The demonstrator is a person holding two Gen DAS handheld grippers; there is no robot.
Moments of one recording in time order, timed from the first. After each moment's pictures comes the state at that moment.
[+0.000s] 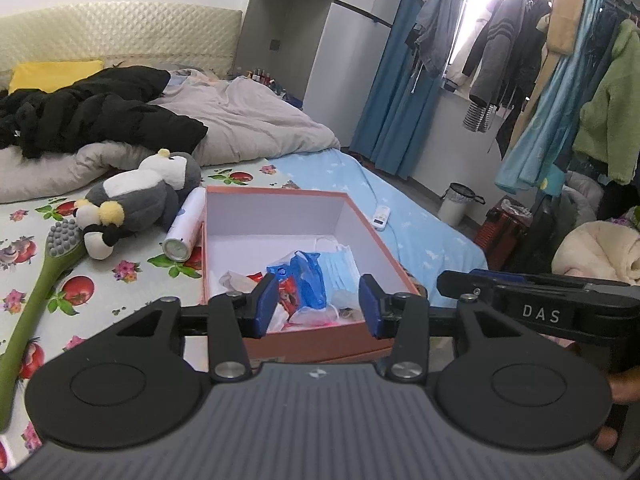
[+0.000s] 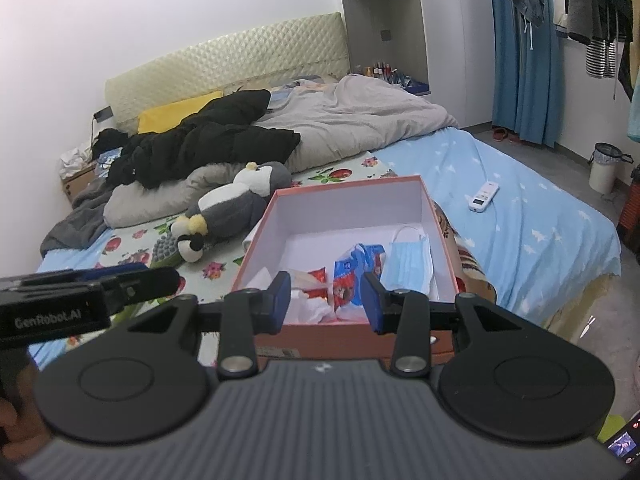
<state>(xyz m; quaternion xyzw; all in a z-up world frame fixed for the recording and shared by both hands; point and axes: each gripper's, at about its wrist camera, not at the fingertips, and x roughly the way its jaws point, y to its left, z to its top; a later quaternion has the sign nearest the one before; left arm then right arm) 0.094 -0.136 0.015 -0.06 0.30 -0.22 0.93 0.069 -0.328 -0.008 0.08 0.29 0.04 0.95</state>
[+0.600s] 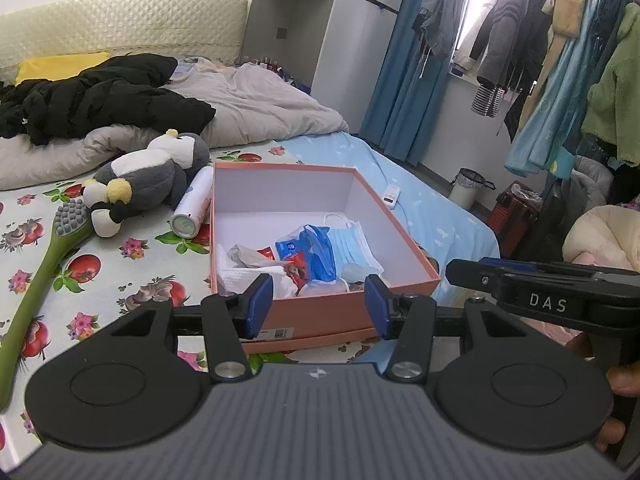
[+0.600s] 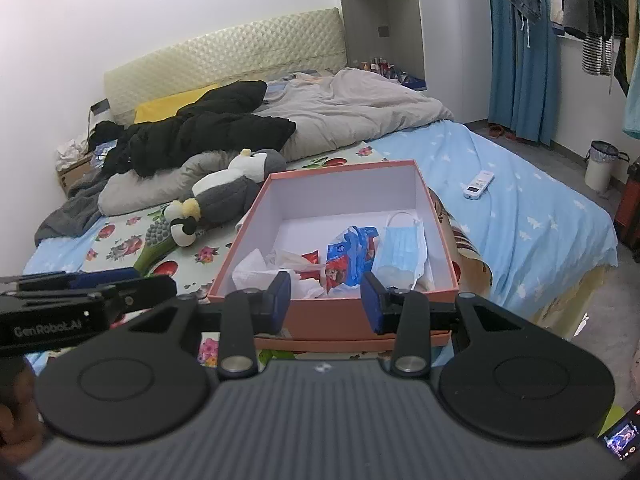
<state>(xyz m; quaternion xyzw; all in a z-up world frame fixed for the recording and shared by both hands) 0.080 -0.138 -0.016 -0.04 0.31 -0.21 0.93 0.057 -0.326 -0.029 0.08 0.29 0.03 0.95</state>
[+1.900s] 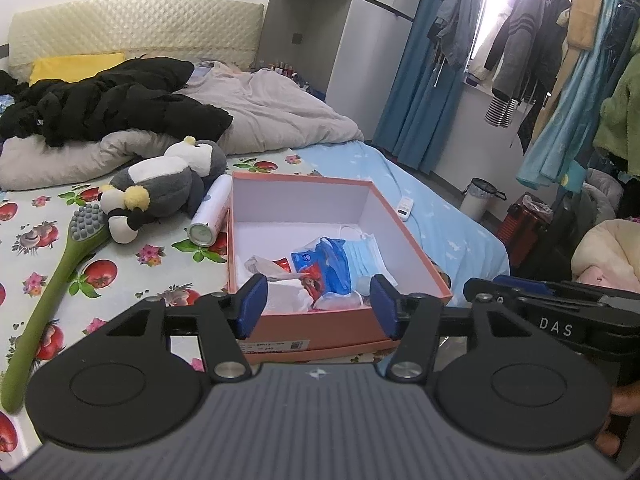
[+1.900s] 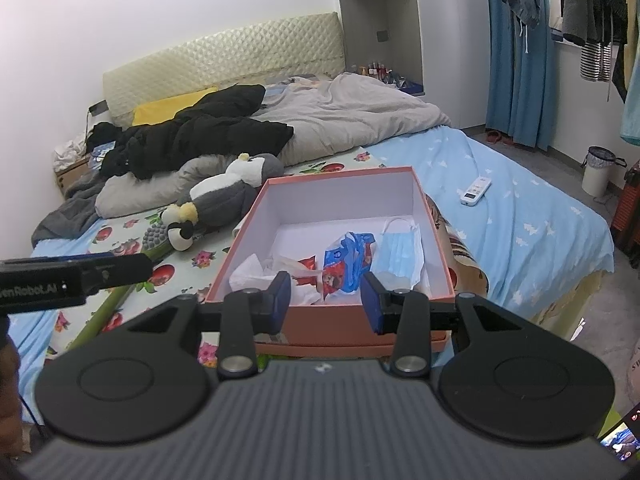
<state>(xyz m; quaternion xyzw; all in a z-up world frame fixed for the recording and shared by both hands) 0.090 -0.125 -0.004 -0.05 0.31 -0.19 0.93 0.056 -0.324 -0.026 0.07 0.28 0.03 0.96</state>
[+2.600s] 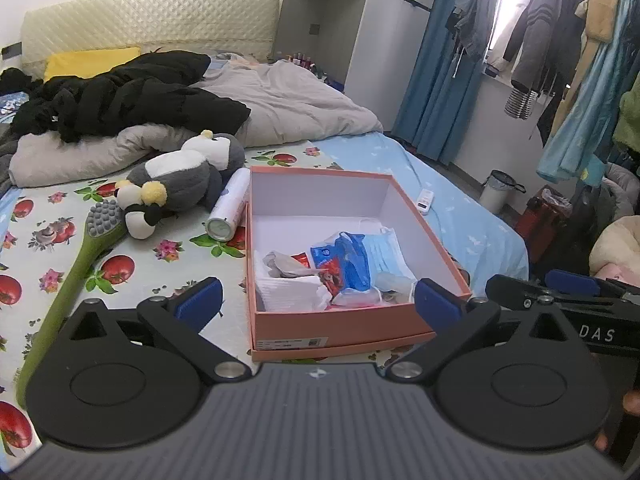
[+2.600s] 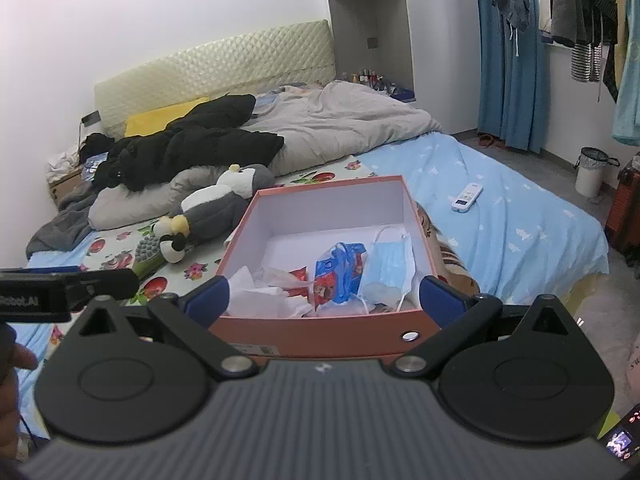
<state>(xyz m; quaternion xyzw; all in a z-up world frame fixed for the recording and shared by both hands) 0.099 -0.128 0.002 -0.04 0.33 -0.16 0.93 0.059 -0.335 -0.022 0.08 0.27 0.02 0.96</state>
